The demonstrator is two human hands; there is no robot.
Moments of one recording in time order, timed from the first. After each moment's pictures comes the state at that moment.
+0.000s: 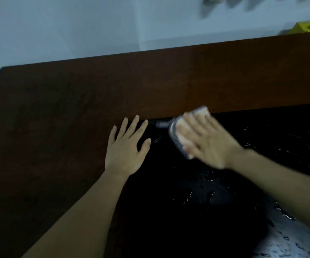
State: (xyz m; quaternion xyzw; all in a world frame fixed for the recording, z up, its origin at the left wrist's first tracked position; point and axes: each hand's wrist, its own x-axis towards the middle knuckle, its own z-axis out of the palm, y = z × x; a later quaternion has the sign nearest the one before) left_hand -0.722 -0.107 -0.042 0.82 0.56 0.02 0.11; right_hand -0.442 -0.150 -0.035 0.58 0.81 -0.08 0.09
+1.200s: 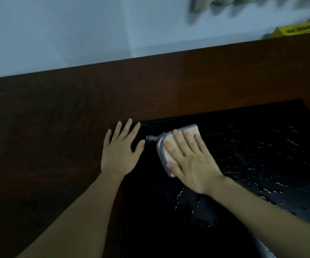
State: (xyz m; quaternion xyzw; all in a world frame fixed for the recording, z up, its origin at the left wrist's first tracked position) left_hand -0.721 -0.110 -0.041 0.81 0.57 0.01 0.11; right_hand -0.496 -0.214 -0.033 0.64 0.76 -0.11 0.06
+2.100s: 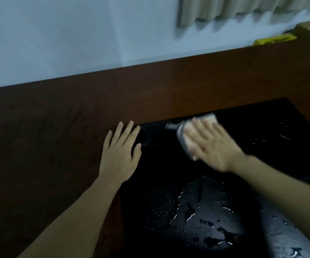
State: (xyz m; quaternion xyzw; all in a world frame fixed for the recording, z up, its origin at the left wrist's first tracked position) left_hand -0.722 -0.113 -0.047 0.86 0.49 0.11 0.07; right_hand -0.422 -0.193 -0.040 0.68 0.73 -0.07 0.09
